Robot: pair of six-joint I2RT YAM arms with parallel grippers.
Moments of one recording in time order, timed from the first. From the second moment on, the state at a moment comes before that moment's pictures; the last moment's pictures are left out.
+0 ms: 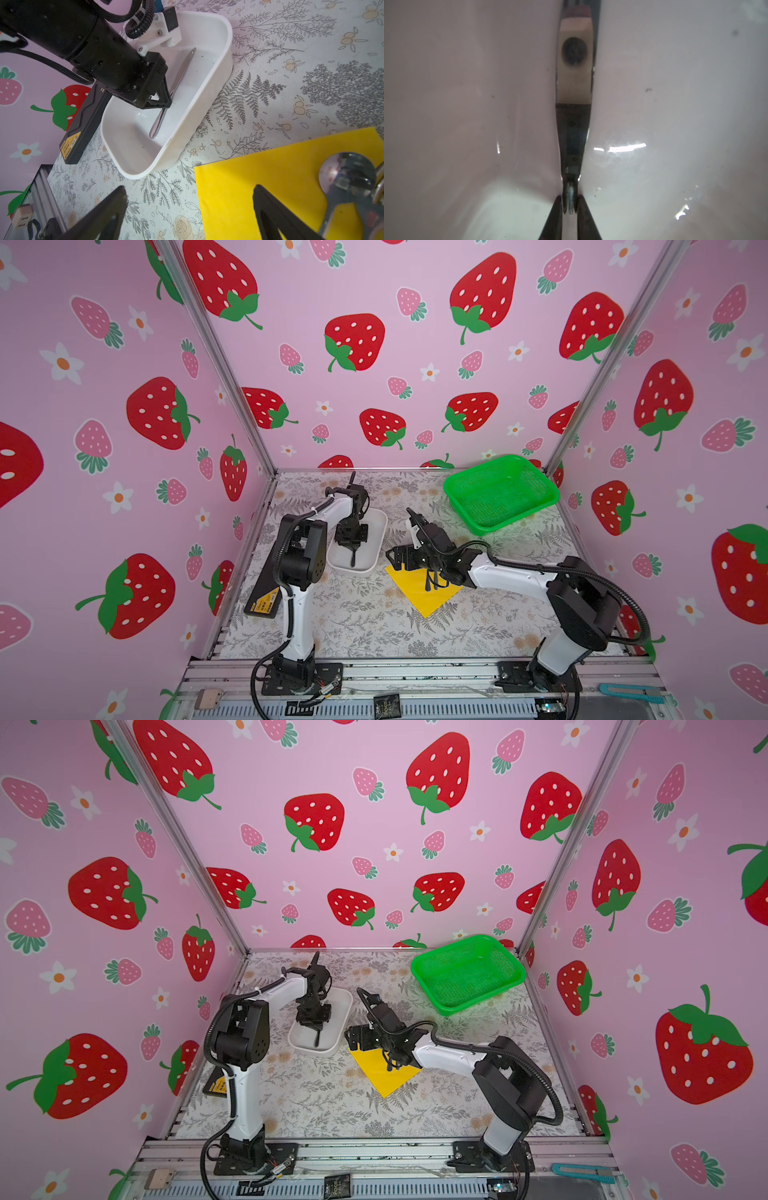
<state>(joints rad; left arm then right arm) -0.25 2.14 1.61 -1.06 0.01 -0.22 0.97 1.67 0.98 0.06 -0.02 0.59</state>
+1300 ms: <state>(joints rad) -0.25 1.89 1.46 -0.95 0.01 -0.29 0.88 1.54 0.93 0.01 -0.06 0.74</state>
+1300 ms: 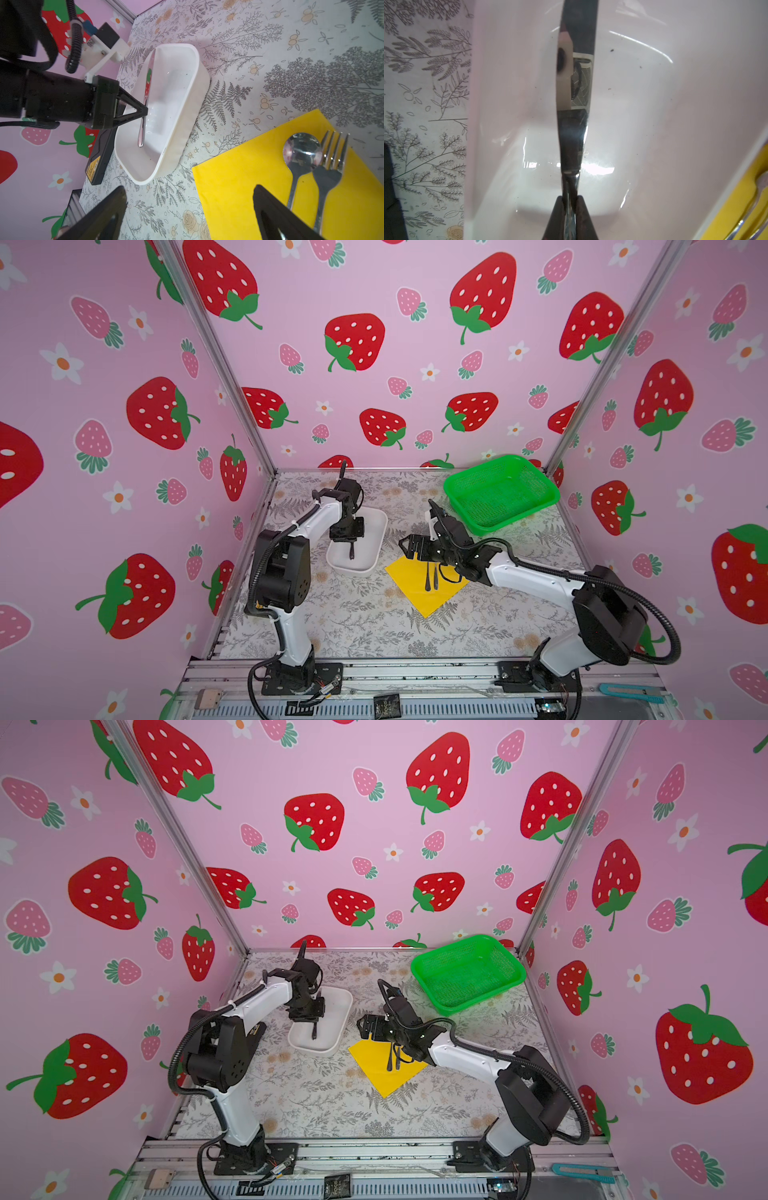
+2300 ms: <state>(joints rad) -0.70 1.99 1.54 -0.91 0.17 -0.49 0.77 1.31 0.62 0.01 0.06 0.86</state>
